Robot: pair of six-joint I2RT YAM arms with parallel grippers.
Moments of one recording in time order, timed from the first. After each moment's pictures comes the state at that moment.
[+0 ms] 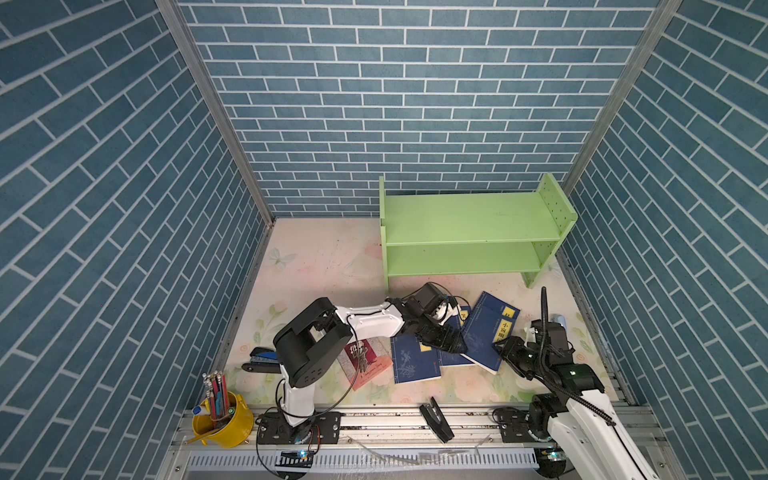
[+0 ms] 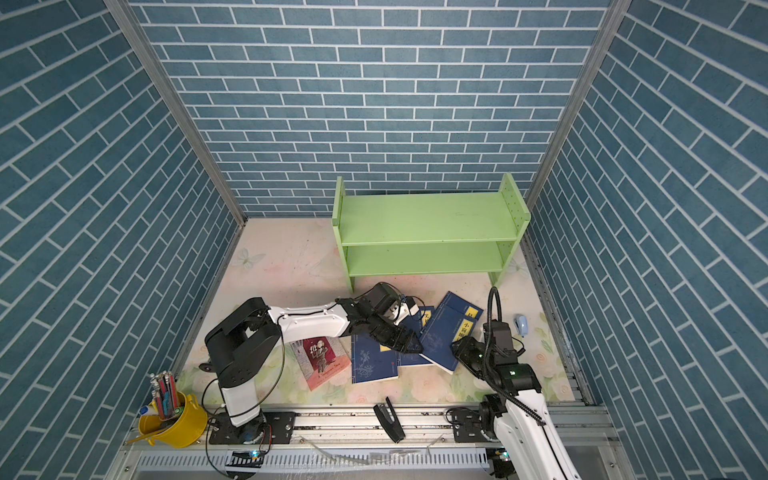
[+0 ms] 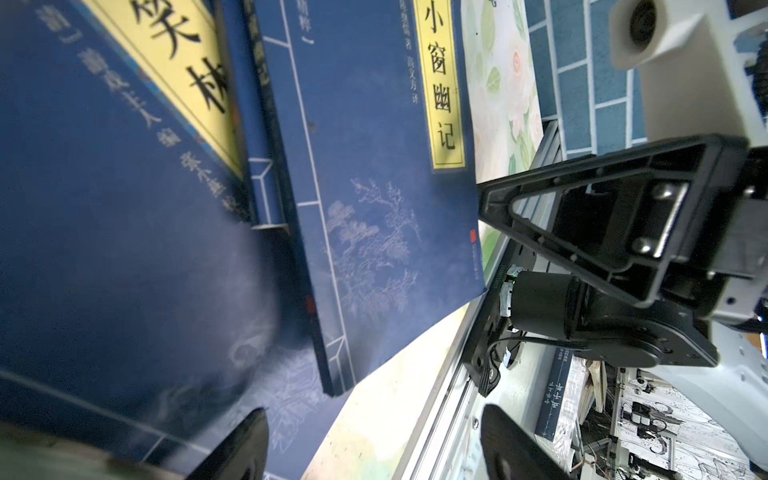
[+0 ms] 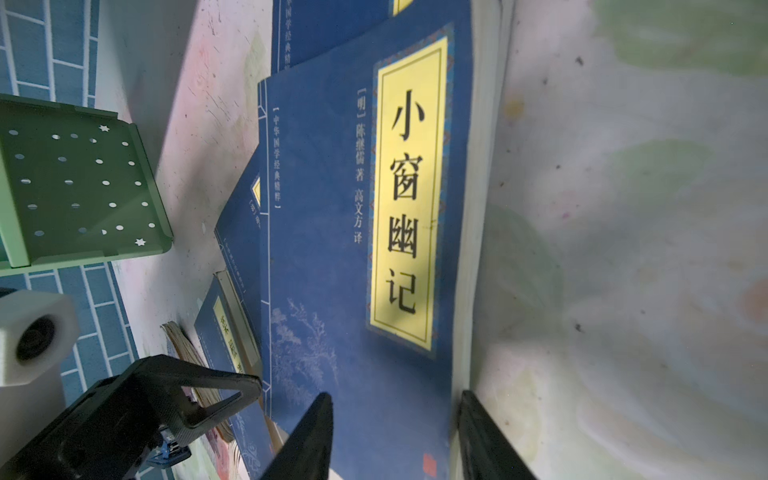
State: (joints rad) left arm -0.94 1.88 1.13 -0.18 0.64 -0.56; right arm 0.18 0.54 0.30 -0.70 -0.33 0.84
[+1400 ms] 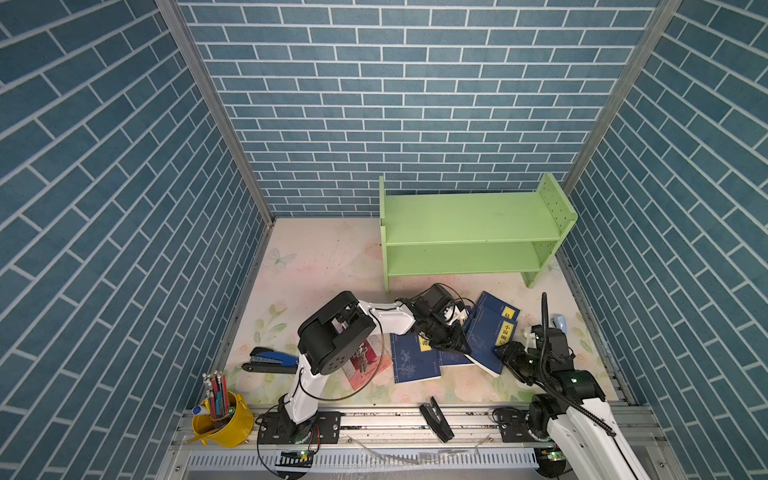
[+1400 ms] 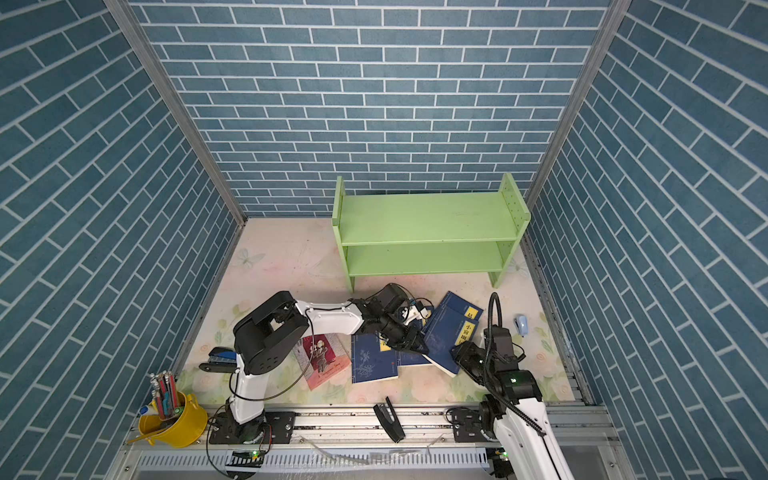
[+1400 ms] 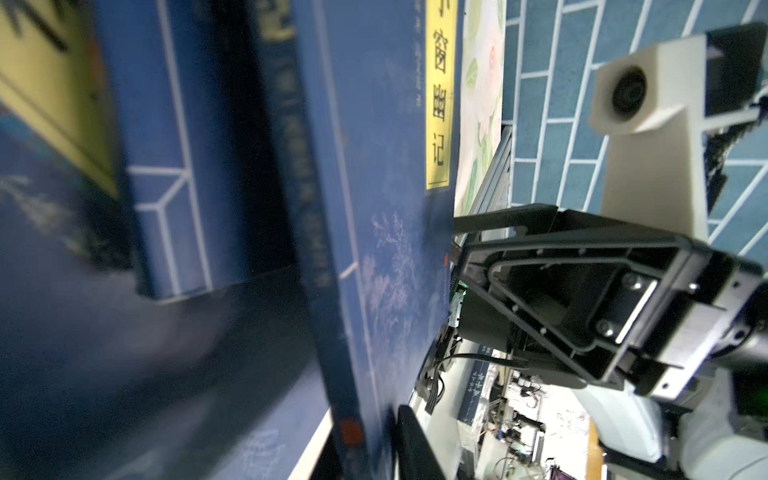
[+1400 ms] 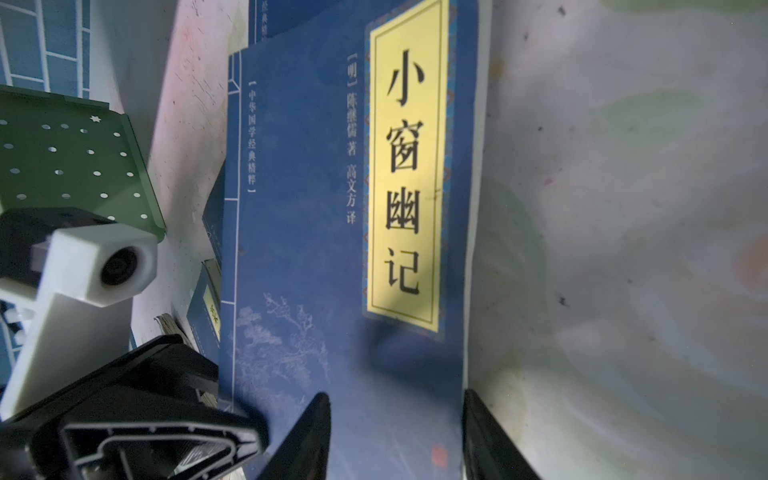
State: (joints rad) left arm -0.94 2.03 1.19 -0.05 0.83 -0.75; right arm 0.18 0.44 0.26 -0.75 -0.34 0.85
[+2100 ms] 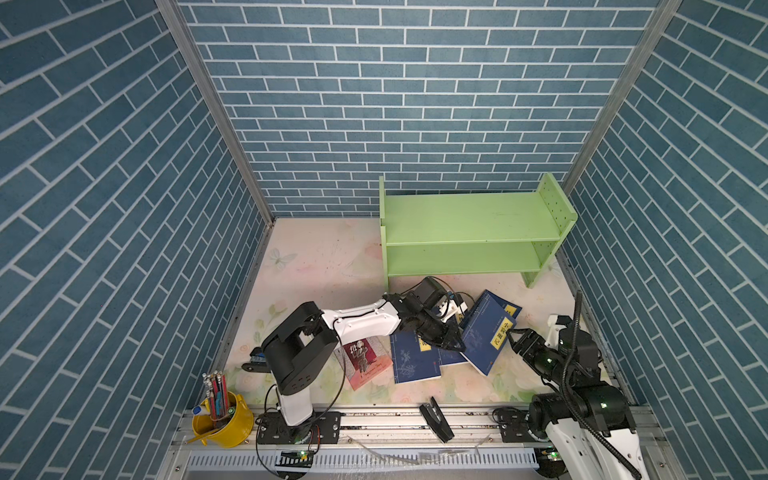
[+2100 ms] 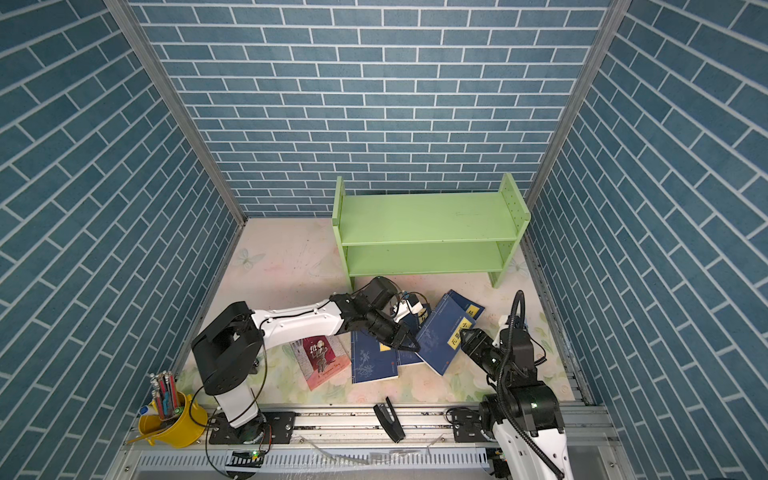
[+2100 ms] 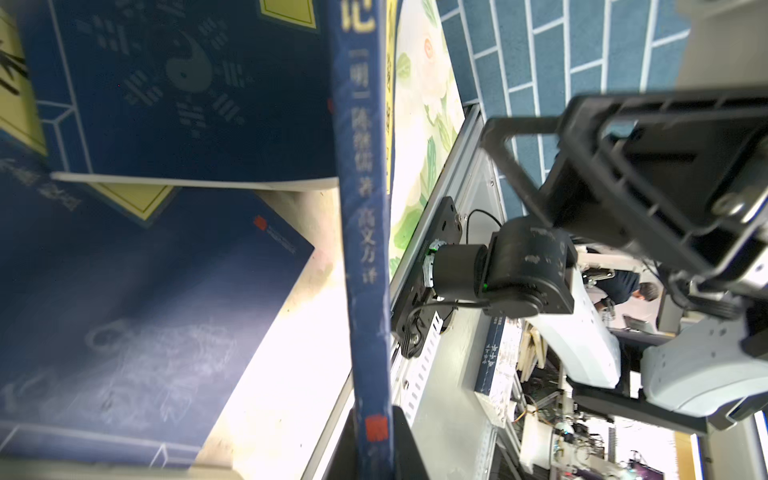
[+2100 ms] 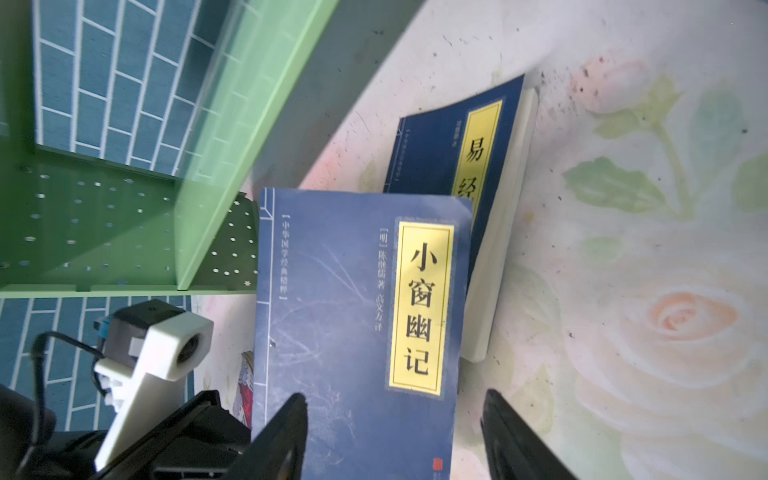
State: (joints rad) left arm -0.95 1.76 1.14 -0.25 0.76 -0.56; right arm 0.18 0.26 0.52 -0.91 -0.20 0.87
